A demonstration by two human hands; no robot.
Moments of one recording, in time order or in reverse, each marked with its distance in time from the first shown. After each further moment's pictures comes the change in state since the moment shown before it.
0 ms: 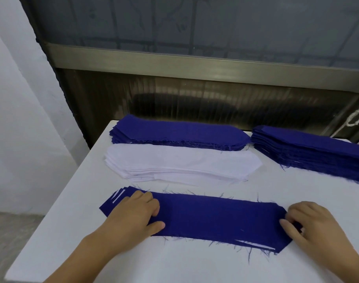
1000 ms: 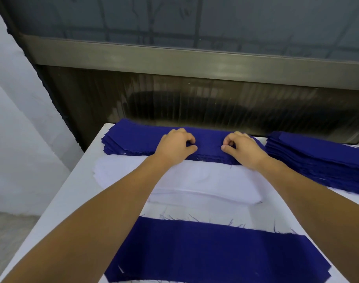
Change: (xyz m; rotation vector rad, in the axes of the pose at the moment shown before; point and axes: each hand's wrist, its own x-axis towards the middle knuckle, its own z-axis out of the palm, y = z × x) left_hand 0.238 -0.009 -0.048 -0.229 0.235 -0.095; right_hand 0.277 -0.042 0.069 0.345 -0.251 0.075
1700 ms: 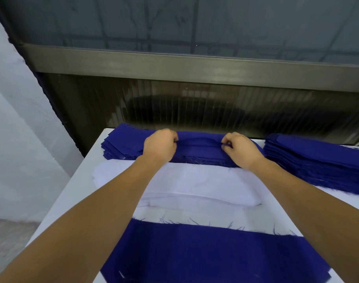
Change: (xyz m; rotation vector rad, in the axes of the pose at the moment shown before) left_hand 0.005 -0.023 -0.011 0.157 0.145 -0.133; right_hand 0.008 -0.003 0.005 -0.044 0.094 0.022
